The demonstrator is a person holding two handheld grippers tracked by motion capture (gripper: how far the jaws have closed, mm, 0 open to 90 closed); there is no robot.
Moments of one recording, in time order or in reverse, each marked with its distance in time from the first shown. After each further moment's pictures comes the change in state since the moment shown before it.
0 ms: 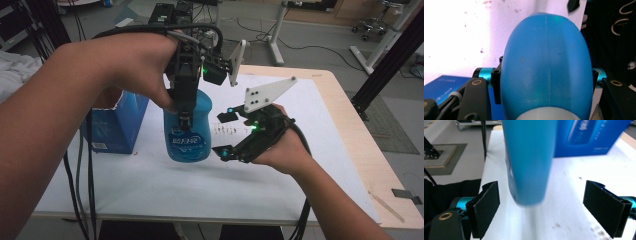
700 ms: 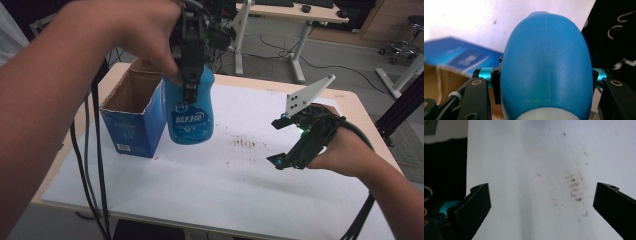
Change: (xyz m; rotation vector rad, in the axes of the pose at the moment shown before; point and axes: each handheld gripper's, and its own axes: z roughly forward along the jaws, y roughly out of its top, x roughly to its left) left arm 0.028 -0.047 -0.063 0.008 -0.004 -0.275; right arm -0.021 0.015 -0.047 0.378 -0.039 -0.007
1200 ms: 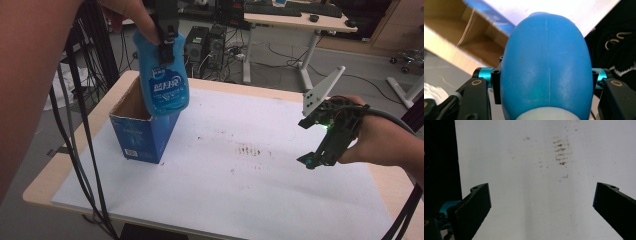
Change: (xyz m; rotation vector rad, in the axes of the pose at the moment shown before) left arm 0.047 -0.051 -0.051 0.017 0.006 -0.377; right arm -0.017 0.007 -0.039 0.233 -0.040 -0.048
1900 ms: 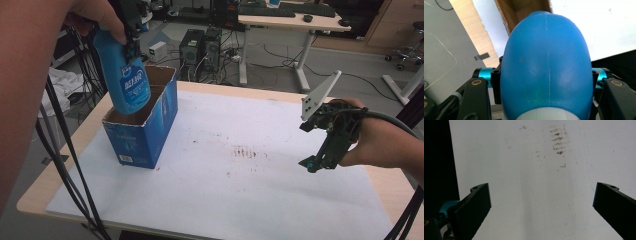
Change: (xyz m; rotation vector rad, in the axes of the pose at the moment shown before) left arm 0.059 -0.029 0.019 0.038 0.011 -0.520; right arm -0.002 -0.014 0.001 0.034 -0.012 0.015
